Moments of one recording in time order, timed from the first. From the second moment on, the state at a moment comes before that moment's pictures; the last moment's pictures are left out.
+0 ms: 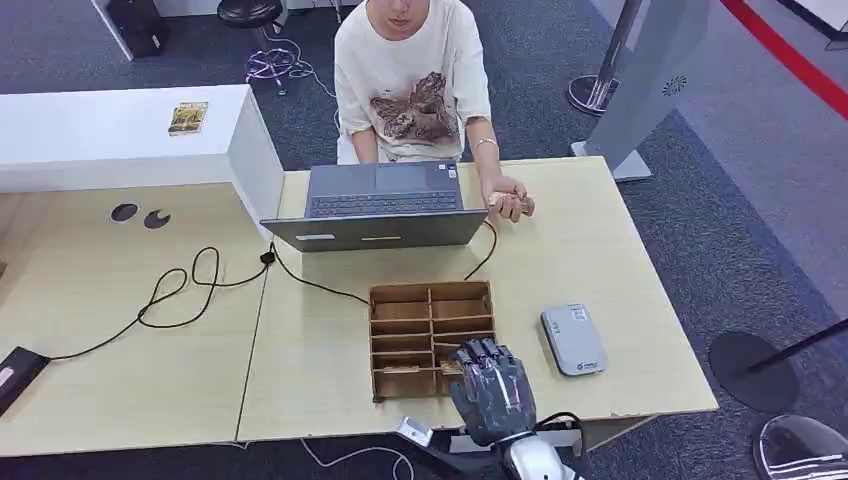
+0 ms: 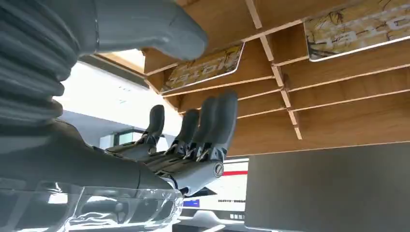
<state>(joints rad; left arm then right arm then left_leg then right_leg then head) -0.12 -0.27 0.89 -0.23 -1.43 -0.22 -0.12 0.01 -0.15 0.82 -1.44 1.57 -0.29 0.39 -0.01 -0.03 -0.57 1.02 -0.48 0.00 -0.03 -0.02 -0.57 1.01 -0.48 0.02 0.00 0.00</state>
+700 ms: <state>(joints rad) -0.12 -0.27 0.89 -0.23 -1.43 -0.22 -0.12 -0.01 -0.15 0.84 -1.43 1.57 -0.30 0.42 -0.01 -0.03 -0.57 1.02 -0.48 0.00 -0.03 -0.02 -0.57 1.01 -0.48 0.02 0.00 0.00</state>
